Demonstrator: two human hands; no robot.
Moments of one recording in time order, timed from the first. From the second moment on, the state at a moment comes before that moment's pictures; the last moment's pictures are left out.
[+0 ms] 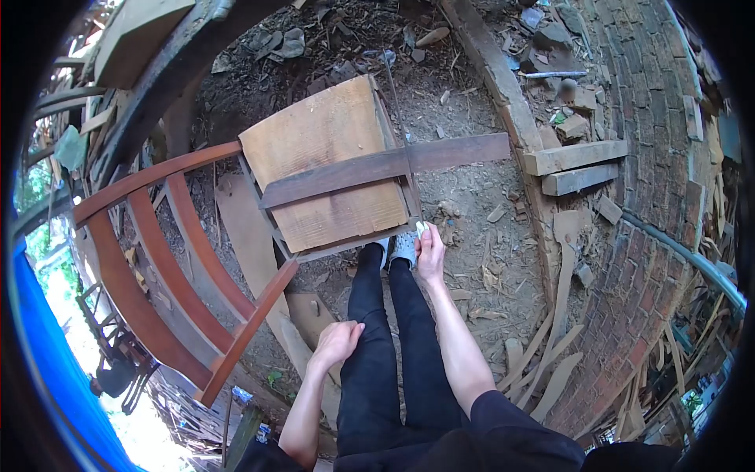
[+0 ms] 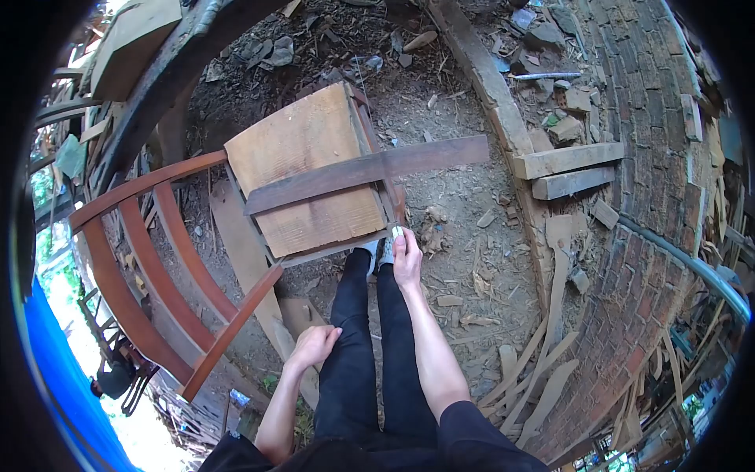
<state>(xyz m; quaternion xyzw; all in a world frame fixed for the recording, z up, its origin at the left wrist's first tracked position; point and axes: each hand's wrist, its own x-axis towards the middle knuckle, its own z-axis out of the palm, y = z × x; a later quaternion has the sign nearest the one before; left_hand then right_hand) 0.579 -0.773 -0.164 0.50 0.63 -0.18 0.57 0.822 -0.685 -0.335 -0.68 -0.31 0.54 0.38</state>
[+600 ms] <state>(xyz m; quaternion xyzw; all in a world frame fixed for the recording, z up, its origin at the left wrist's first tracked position) 0.583 -0.500 -0.197 0.66 0.68 0.20 0.25 0.834 -0.680 -0.336 -0.68 -0.33 0.55 0.36</state>
